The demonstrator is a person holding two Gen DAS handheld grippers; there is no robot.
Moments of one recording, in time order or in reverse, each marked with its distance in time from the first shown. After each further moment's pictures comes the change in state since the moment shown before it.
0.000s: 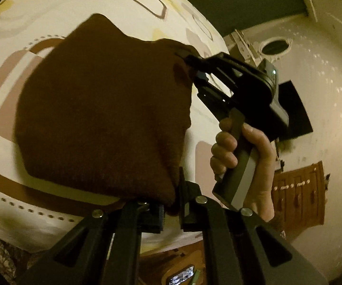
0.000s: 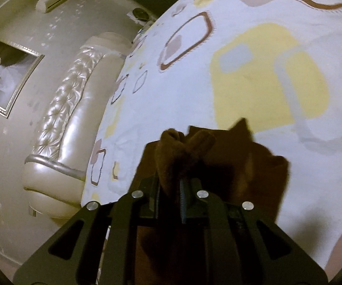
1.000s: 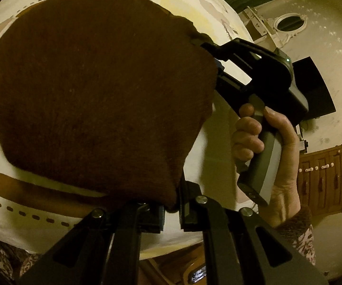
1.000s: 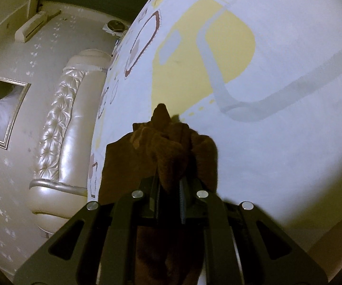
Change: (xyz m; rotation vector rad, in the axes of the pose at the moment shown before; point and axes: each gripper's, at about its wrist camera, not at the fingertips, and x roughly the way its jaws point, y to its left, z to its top) left arm 0.056 0.009 -0.014 0.036 0.104 0.136; right arm 0.002 -0.085 -0.023 0.179 -0.020 0.014
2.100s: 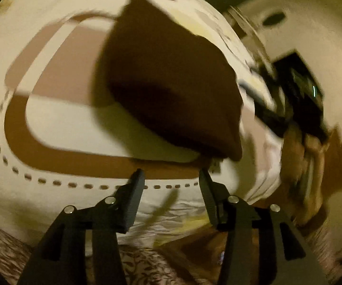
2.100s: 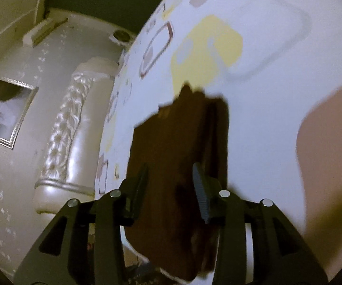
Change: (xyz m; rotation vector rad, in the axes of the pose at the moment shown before) left arm -0.059 0.085 -0.017 0.044 -0.041 -0.078; right arm -0.061 0.036 -0.072 0.001 -0.055 -0.007
